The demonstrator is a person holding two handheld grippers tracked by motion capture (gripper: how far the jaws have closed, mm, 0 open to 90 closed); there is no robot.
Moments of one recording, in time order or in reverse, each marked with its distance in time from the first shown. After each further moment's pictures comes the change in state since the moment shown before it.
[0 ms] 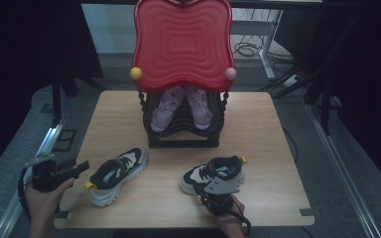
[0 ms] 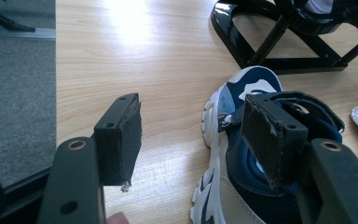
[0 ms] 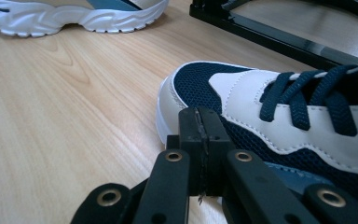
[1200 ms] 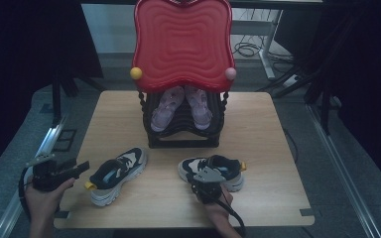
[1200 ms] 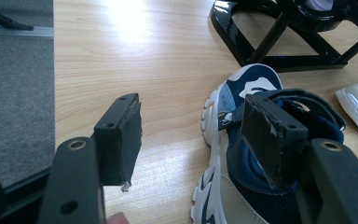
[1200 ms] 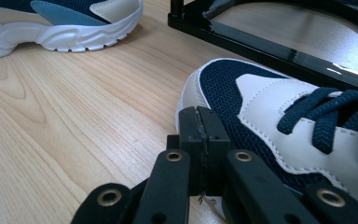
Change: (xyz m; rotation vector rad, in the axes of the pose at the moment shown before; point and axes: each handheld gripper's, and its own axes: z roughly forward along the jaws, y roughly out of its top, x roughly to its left) left arm 0.000 0.000 0.001 0.008 -0.005 0.003; right arm -0.002 0.018 0.041 -0.002 -0.078 0.040
